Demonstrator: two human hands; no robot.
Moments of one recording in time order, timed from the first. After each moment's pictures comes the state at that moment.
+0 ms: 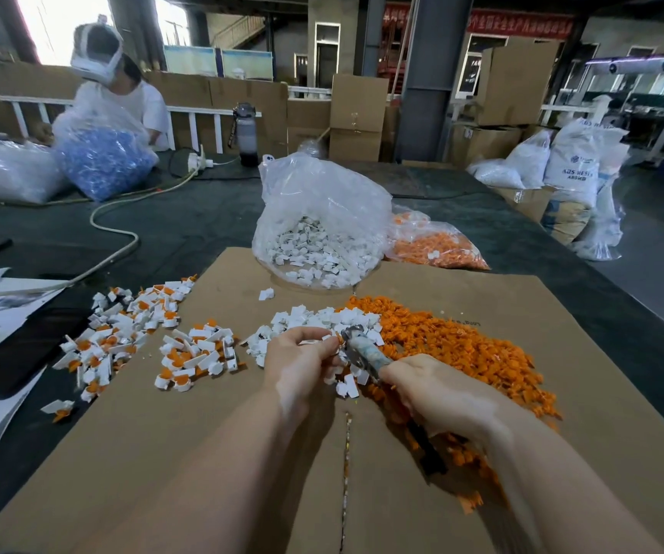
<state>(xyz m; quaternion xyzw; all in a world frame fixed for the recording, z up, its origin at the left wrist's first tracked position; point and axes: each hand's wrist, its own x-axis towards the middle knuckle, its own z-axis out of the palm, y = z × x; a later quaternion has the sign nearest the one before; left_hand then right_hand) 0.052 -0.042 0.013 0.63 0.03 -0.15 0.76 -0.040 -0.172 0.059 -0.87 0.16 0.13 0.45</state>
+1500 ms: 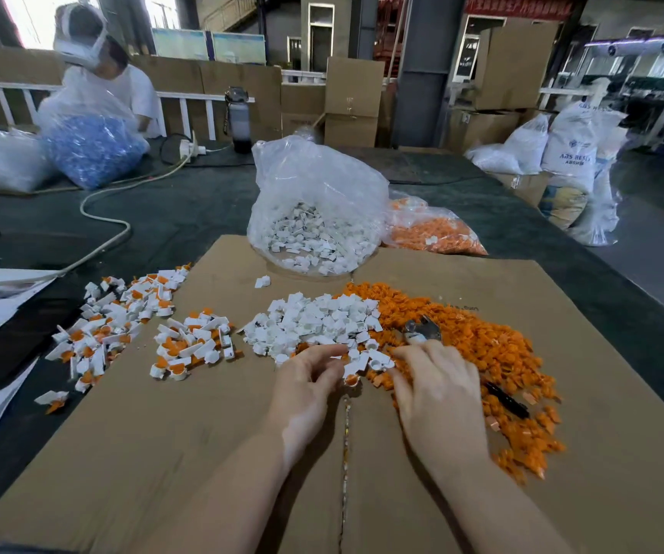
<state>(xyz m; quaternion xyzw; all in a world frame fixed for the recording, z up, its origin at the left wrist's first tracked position) 0.026 -0.033 -0.023 0.75 -0.15 -0.08 0.64 -0.053 -0.164 -0.012 -0.92 0.11 -0.37 0.06</state>
